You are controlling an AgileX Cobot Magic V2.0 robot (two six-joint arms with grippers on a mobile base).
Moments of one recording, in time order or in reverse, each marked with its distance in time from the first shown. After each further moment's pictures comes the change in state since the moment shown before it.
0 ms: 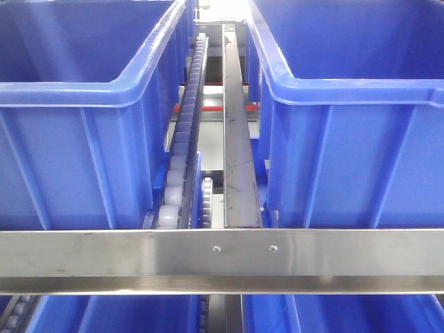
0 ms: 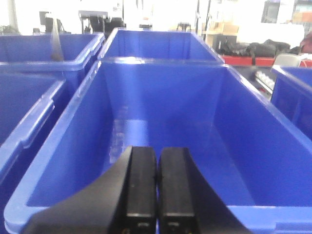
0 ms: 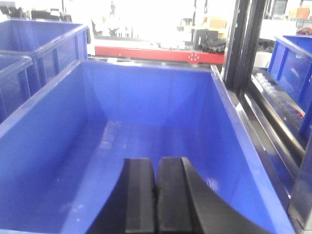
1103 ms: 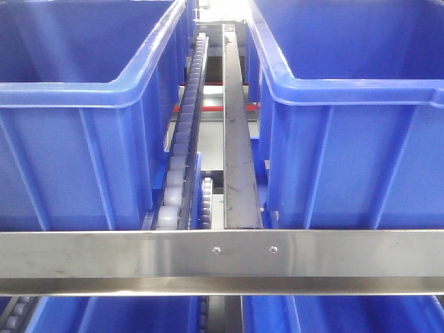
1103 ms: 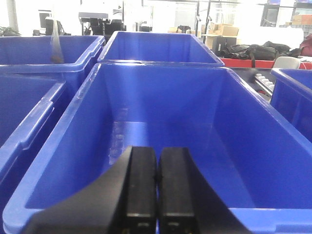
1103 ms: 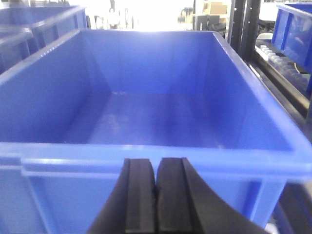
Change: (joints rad) left arm 0.000 -0.001 0.000 -0.001 0.000 0.000; right arm 0.000 -0.339 0.302 -0.072 0.036 0.151
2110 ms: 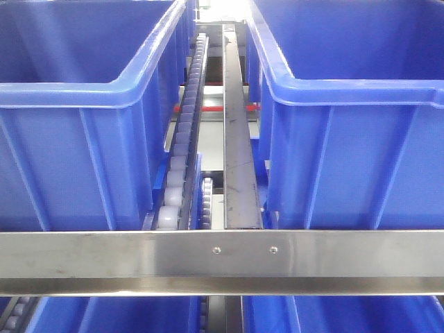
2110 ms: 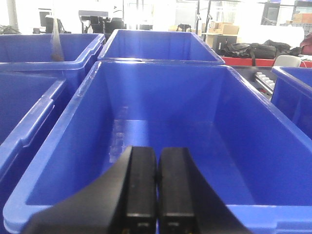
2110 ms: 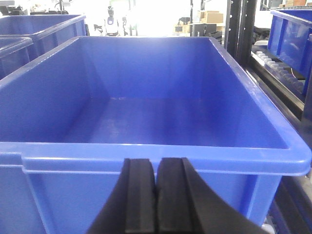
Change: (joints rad) left arm 0.000 -0.002 0.010 0.000 0.000 0.000; right arm -0.010 -0.027 0.006 -0.022 0.008 0.018
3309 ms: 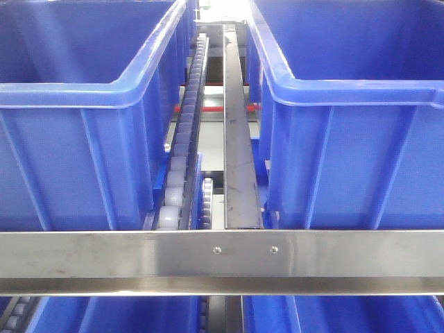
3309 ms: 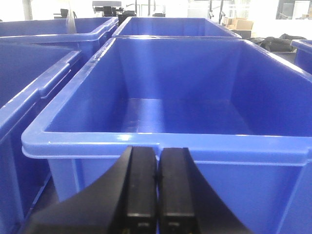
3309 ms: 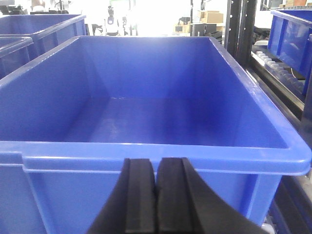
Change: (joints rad) left arm 0.033 -0.205 0.253 0.253 -0.059 -0.225; right arm 0.000 0.000 0.002 -0.002 0.000 0.000
